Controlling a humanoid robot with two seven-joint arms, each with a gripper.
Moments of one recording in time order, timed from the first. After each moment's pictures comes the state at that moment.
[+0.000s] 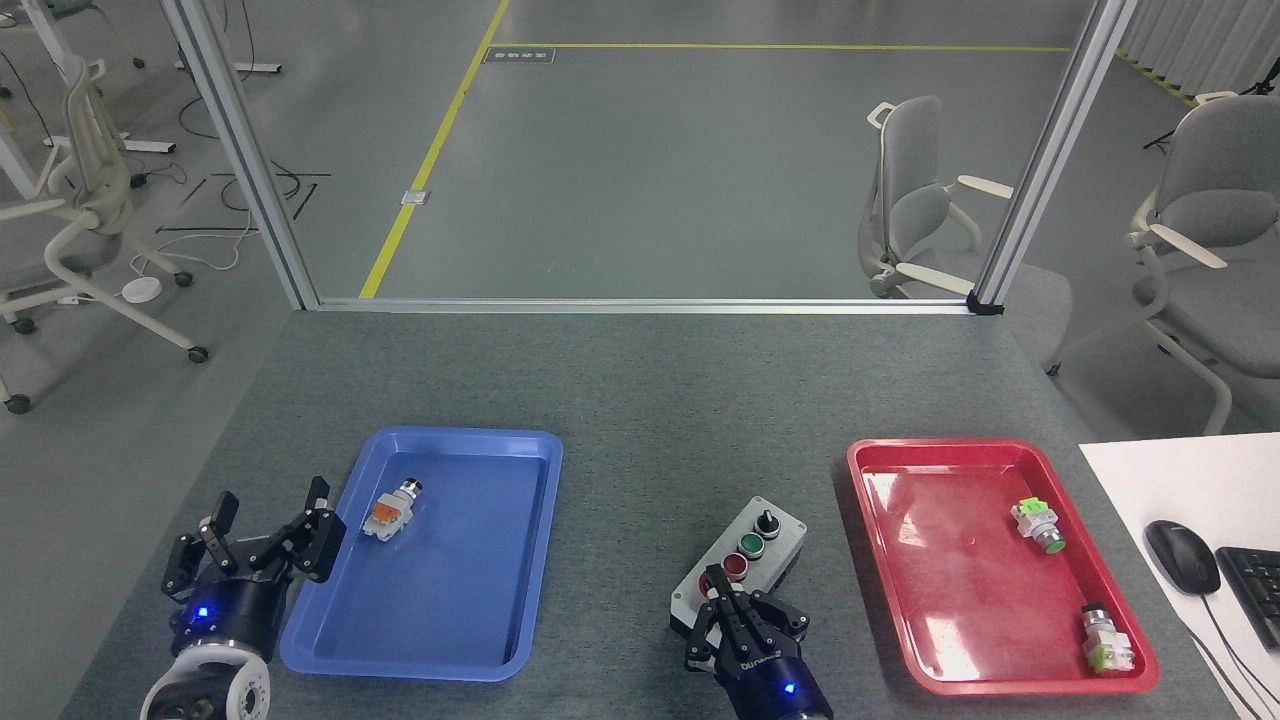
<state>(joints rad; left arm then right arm) -0.12 0.24 0.07 -1.37 -1.14 -0.04 0.13 -0.05 0.08 0.31 -1.31 1.47 -0.01 -0.06</state>
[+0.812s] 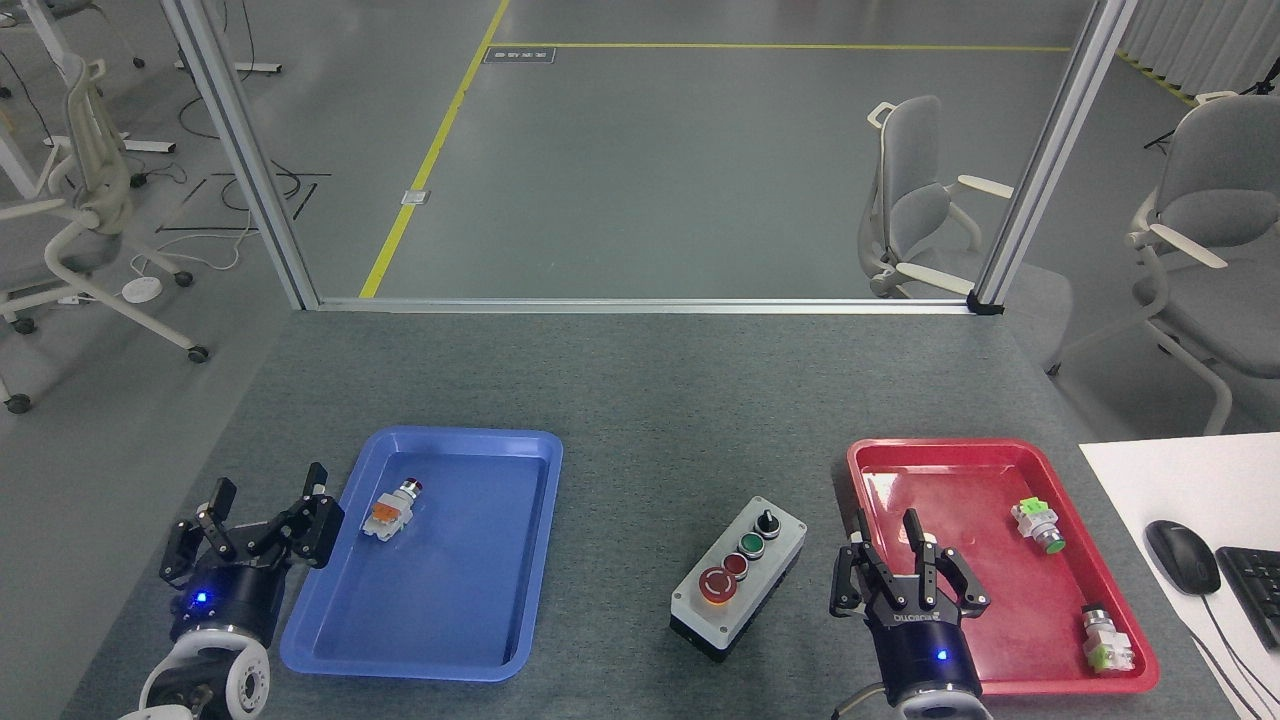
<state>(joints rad) -0.15 0.24 0.08 -1.37 -1.14 -0.03 0.12 -0.03 -0.01 0.06 -1.45 1.45 0.04 -0.13</state>
